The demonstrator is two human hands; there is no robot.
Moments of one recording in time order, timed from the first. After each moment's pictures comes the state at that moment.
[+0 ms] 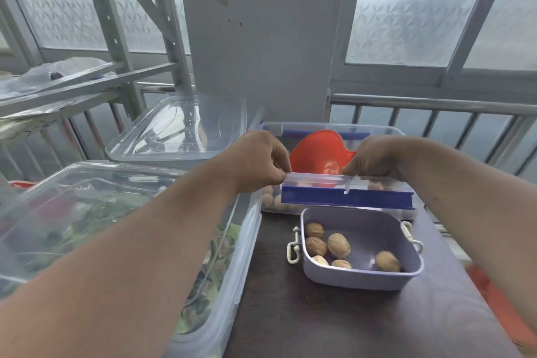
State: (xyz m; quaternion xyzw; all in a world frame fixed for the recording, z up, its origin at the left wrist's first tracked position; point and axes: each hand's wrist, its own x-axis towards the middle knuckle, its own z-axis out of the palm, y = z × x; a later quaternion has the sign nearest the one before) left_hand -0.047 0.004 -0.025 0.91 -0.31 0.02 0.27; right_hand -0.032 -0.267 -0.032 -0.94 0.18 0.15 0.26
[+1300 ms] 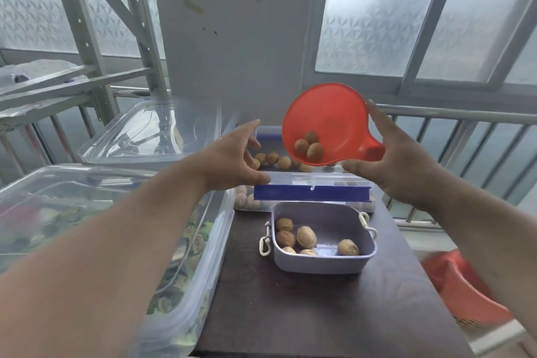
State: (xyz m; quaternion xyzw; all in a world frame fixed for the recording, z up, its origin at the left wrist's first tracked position) left_hand -0.044 0.004 -0.035 0.88 -0.30 0.00 0.36; right_hand -0.170 -0.275 -0.004 -0.92 0.01 -0.18 0.35
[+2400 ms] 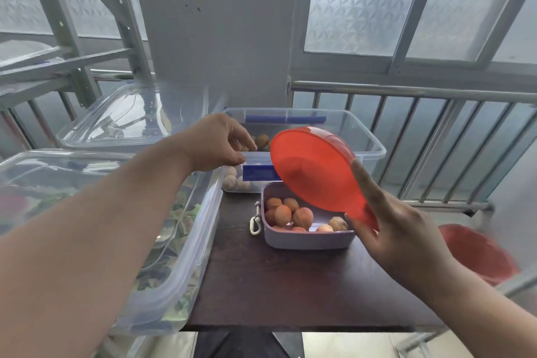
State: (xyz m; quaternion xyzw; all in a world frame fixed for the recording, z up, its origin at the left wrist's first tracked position) left_hand -0.033 0.008 -0.040 0.90 -0.32 0.01 0.29; right_hand -0.252 -0.272 -0.112 -0.93 -0.10 -0.35 0.08
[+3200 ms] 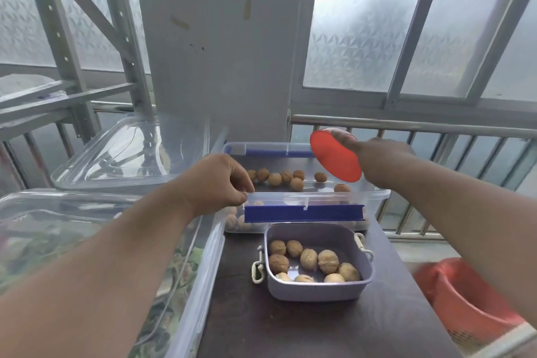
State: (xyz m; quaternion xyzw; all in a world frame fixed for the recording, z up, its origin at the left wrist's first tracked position) left_hand -0.032 0.008 -0.037 0.91 -0.30 0.01 0.30; right_hand -0.084 -0.317 -0.001 -0.98 0.14 -0.05 -0.13
